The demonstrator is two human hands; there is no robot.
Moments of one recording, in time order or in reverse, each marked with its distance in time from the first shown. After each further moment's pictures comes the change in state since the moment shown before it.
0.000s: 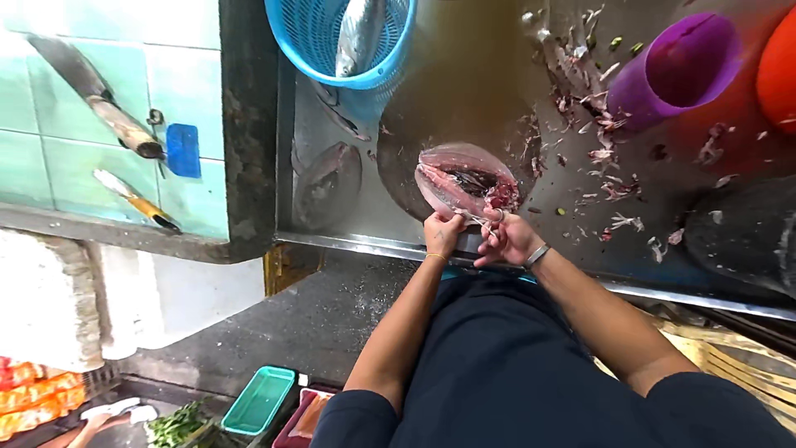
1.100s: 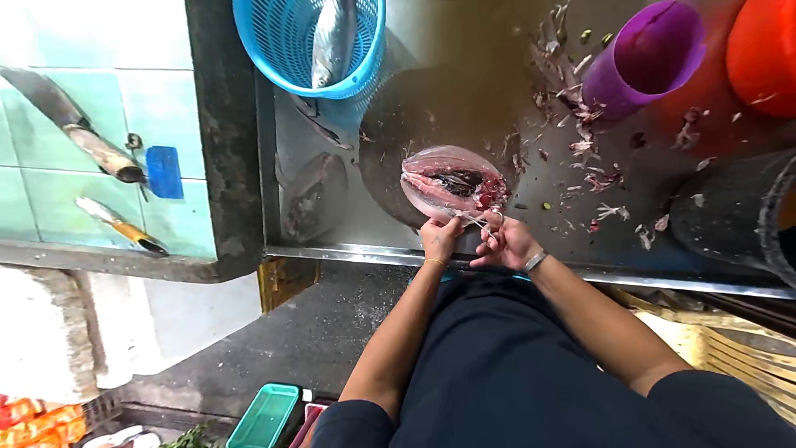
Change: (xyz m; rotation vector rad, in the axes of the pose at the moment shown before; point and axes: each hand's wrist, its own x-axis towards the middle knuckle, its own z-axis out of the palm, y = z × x) left_hand -0.012 -0.005 0.021 -0.049 -0.020 -0.022; right_hand -0.015 0.007 -0.014 0.110 0.067 -0.057
